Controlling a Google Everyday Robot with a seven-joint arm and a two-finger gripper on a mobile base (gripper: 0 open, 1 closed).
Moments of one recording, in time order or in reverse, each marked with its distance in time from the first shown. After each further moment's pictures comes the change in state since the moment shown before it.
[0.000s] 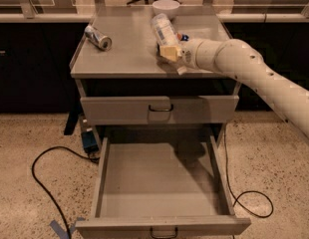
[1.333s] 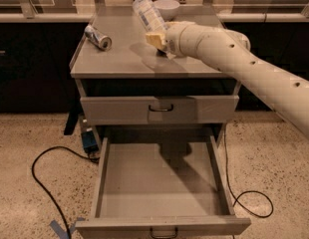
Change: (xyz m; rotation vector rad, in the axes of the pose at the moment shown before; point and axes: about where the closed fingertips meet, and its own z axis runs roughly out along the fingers) arm -0.054 0.039 0.013 0.037 -0.060 -0.250
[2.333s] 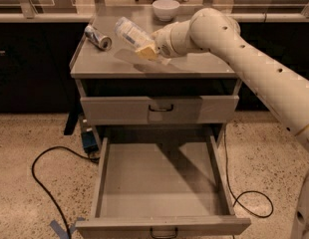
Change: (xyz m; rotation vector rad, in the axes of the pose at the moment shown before) arm 0.030 0.044 0.021 -0.258 0.197 -0.213
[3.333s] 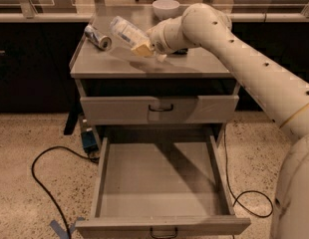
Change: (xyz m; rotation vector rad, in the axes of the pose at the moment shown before) arm -0.006 -0.006 0.018 -0.005 0.022 -0.046
